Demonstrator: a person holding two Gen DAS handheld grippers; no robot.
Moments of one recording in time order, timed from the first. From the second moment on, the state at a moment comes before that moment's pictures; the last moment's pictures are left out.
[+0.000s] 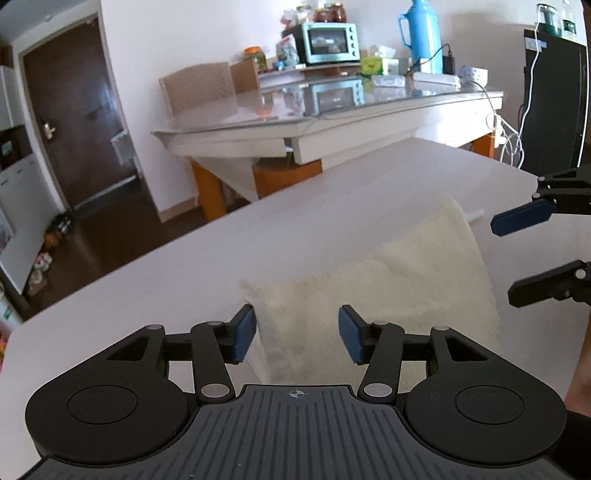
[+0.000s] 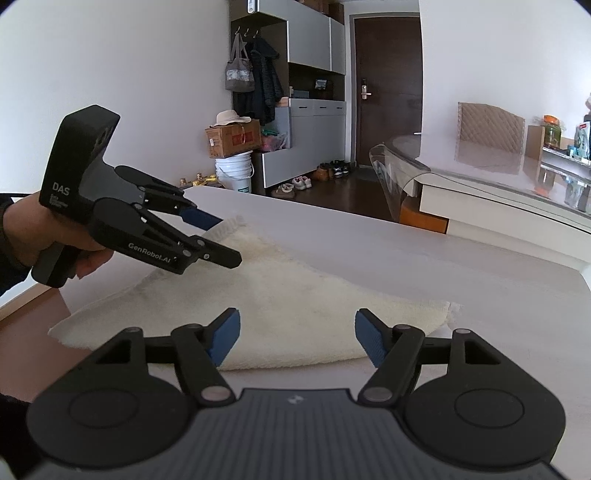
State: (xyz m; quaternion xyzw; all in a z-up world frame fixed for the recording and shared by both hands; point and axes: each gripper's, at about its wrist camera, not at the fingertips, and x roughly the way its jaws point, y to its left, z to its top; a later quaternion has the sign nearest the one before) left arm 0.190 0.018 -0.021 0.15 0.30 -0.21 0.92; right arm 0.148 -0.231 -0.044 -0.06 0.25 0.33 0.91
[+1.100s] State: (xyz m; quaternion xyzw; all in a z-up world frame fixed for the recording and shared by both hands) left arm 0.104 -0.024 0.015 0.15 0.29 -0.47 0.82; right arm 0.057 -0.191 -0.060 -0.34 0.14 0.39 0.84
